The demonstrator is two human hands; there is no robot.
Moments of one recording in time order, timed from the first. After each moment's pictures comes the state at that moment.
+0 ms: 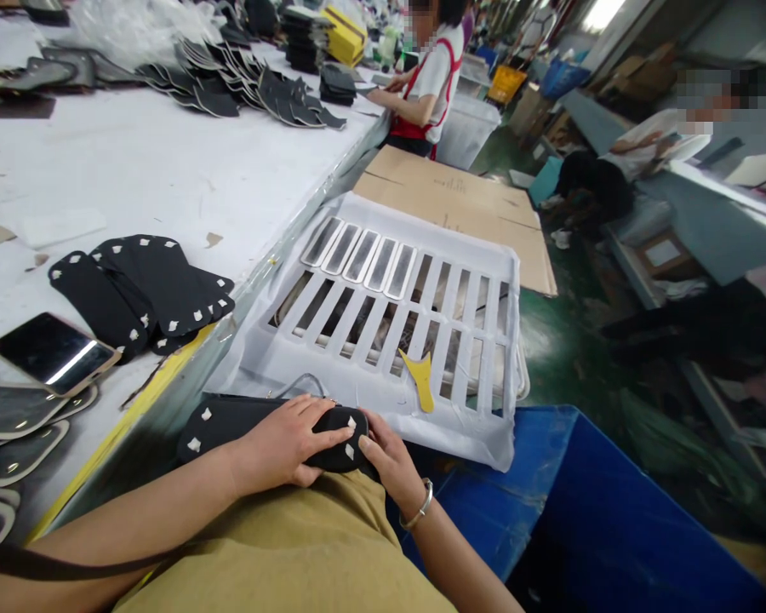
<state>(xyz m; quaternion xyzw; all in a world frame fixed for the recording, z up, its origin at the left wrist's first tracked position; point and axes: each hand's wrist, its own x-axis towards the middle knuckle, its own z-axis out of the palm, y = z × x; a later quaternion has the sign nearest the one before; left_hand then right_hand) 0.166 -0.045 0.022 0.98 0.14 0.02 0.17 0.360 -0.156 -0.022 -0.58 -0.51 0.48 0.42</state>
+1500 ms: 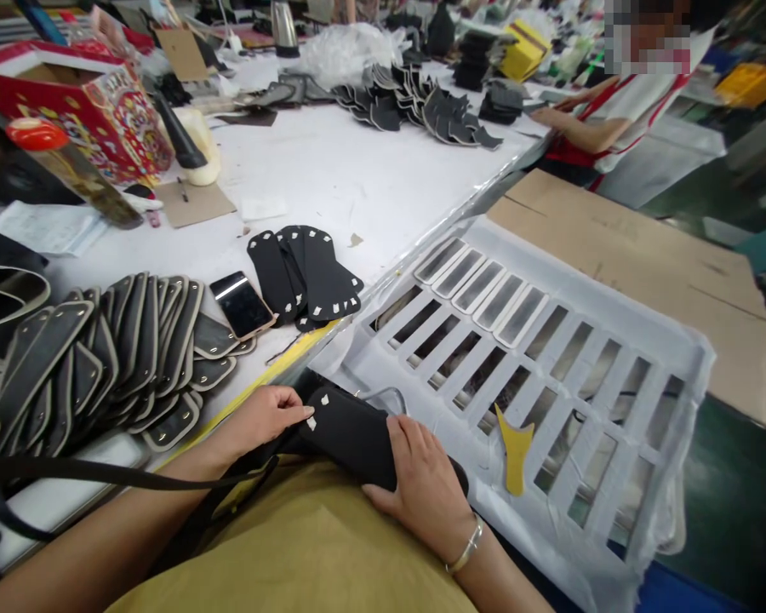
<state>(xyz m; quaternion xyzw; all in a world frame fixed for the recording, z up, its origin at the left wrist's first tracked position) 0.016 -0.033 0.025 0.51 0.68 0.13 0.51 0.280 -0.077 0.033 -0.52 -0.83 0.17 0.07</state>
